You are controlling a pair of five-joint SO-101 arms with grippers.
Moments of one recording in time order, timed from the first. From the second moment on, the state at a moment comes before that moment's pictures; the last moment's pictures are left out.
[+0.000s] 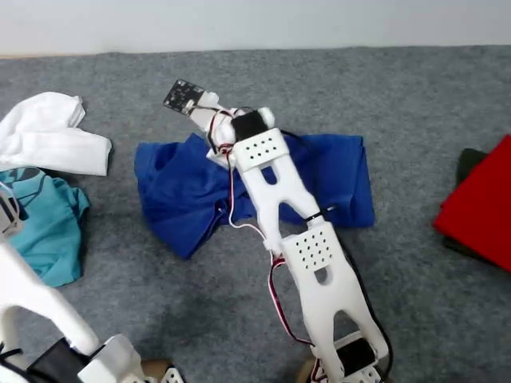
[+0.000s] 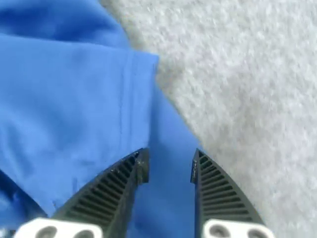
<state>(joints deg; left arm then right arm) -48.4 -16.0 13.4 80.7 -3.5 -28.6 65.7 -78.0 82.6 34.5</state>
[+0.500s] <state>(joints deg) -36.7 -19.6 10.9 85.1 -3.5 -25.6 53.3 -78.0 100.4 32.4</state>
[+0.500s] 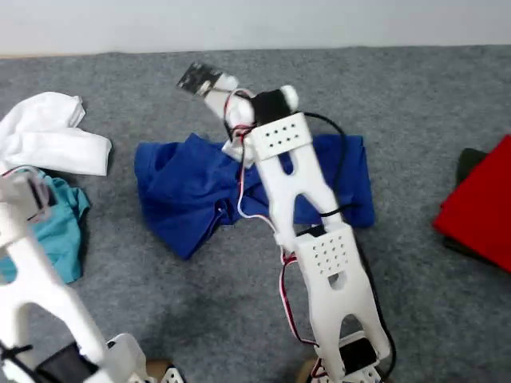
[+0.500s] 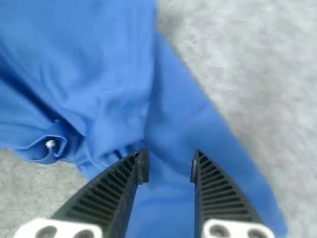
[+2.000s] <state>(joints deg) 4.5 10.9 23.5 74.9 -41.3 21.3 -47.3 15.0 100.5 27.0</state>
